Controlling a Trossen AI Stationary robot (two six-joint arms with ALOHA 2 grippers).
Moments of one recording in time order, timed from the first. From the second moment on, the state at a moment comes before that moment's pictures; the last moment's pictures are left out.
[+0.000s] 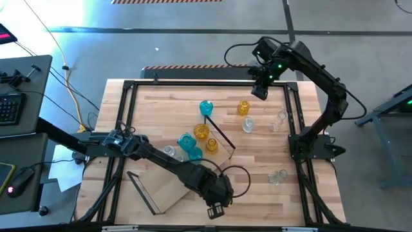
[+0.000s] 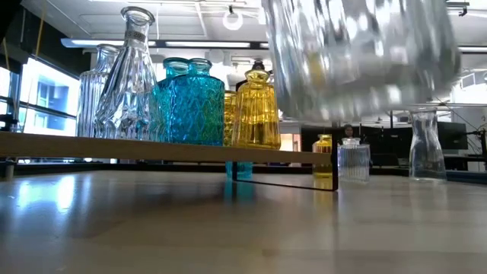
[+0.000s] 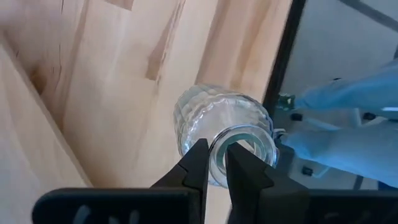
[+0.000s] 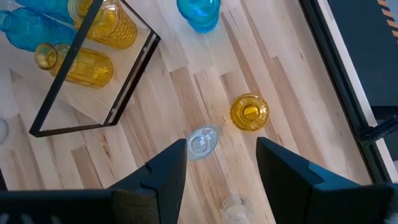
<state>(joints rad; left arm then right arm) -0.47 2.33 2.35 -1.19 0.02 -0.78 -0.64 1.61 1.93 -1.56 -0.24 -0.23</state>
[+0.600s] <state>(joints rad) -0.55 2.21 2.34 -1.56 -0.15 -0.98 -0.64 1.58 1.93 -1.56 -0.24 -0.23</state>
